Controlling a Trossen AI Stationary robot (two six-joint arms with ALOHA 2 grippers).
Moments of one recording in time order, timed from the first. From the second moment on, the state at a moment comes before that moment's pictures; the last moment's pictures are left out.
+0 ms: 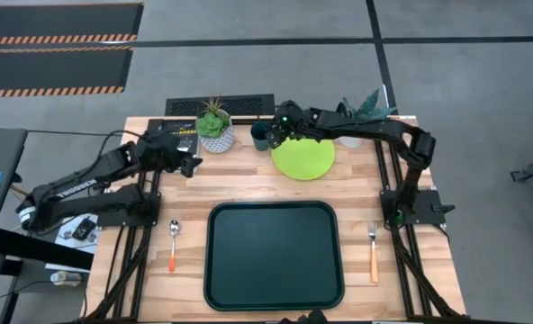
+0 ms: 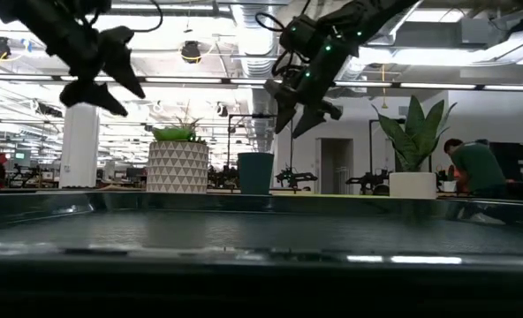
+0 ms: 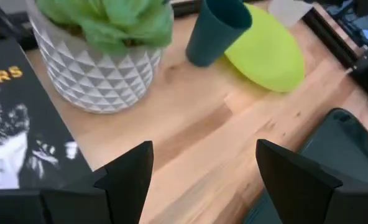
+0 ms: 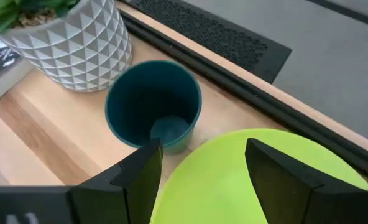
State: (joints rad) left arm 0.54 0.64 0.59 -0.62 0.00 -0.54; right arm -0.43 1.82 1.46 -0.45 0.27 0.43
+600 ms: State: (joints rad) left arm 0.04 0.57 0.68 -1.16 0.07 -1.05; right arm -0.30 1.69 1.48 -0.78 0.18 0.43
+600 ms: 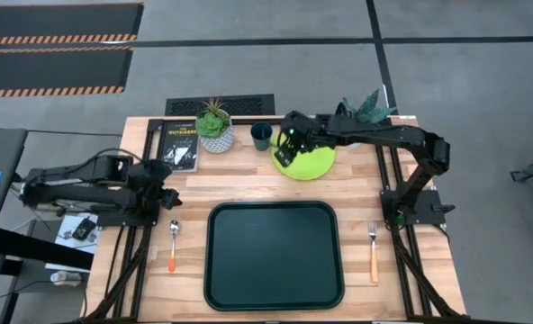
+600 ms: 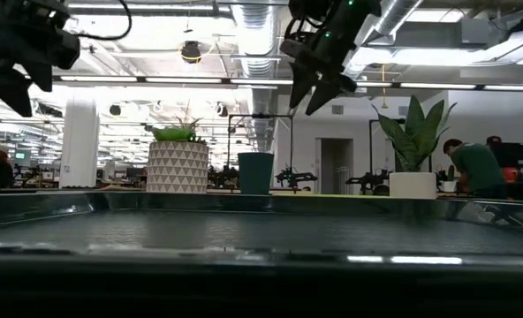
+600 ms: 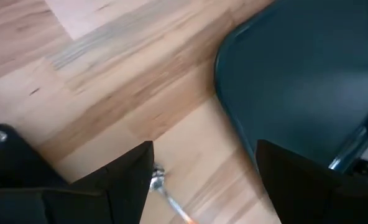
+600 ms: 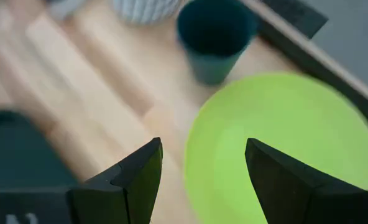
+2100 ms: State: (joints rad) left arm -0.85 1.44 0.67 -0.88 -0.14 -2.26; right arm 0.28 1.62 1.48 -1.27 0.50 1.04
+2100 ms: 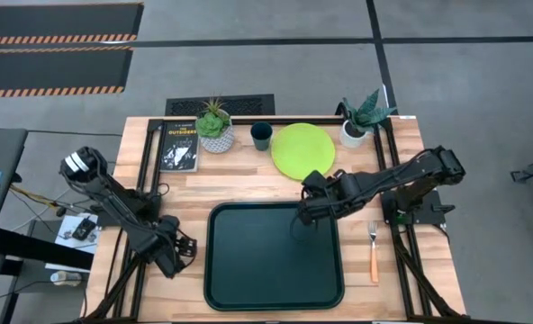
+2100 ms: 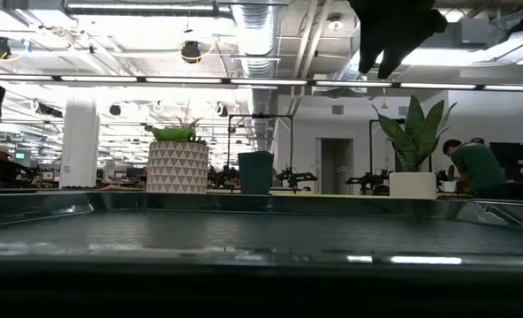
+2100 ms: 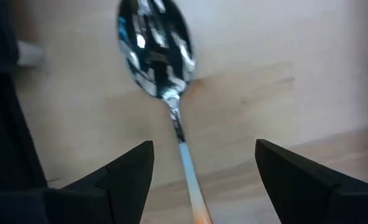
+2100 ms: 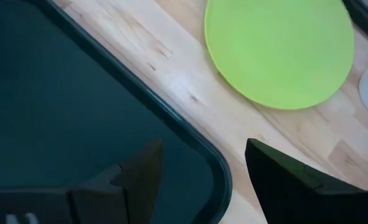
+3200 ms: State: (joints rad) left arm -0.86 1.45 0.60 -0.83 -0.12 -2.25; right arm 0.28 1.62 1.48 -1.22 0.50 1.01
